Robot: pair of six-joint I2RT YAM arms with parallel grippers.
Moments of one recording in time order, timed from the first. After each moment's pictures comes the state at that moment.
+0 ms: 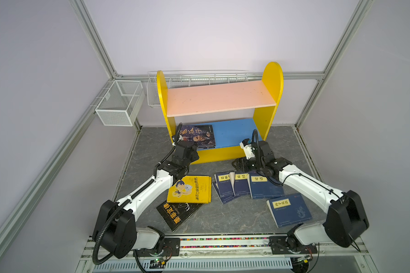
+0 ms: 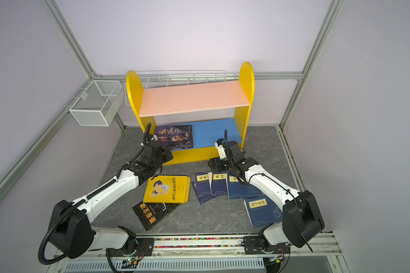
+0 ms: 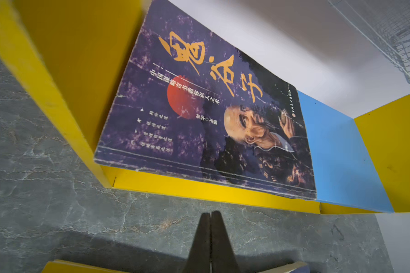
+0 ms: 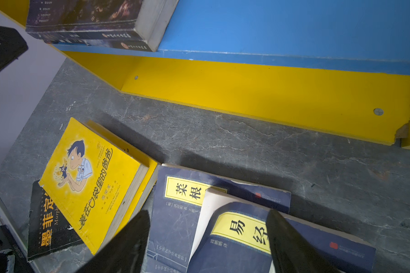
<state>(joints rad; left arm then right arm) -0.53 1.36 0.98 -0.18 -0.28 -0.72 0.53 1.43 1.04 -0.36 -0.18 0.26</state>
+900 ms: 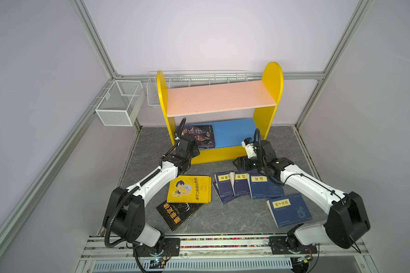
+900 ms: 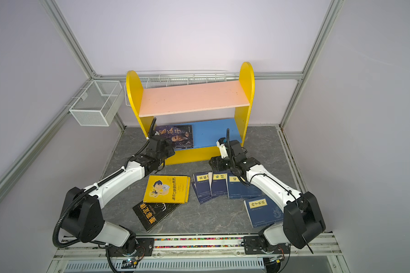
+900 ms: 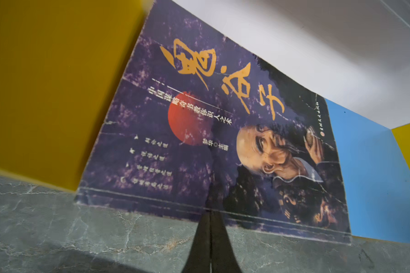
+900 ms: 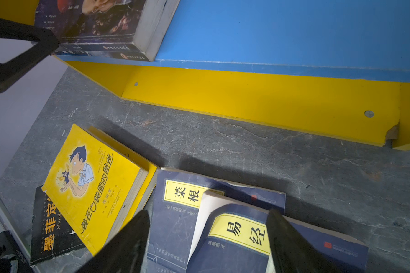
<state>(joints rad) -0.50 1.51 1.10 -0.21 -0.32 -0.71 0.52 1.42 1.04 -0.36 -0.18 0.26</state>
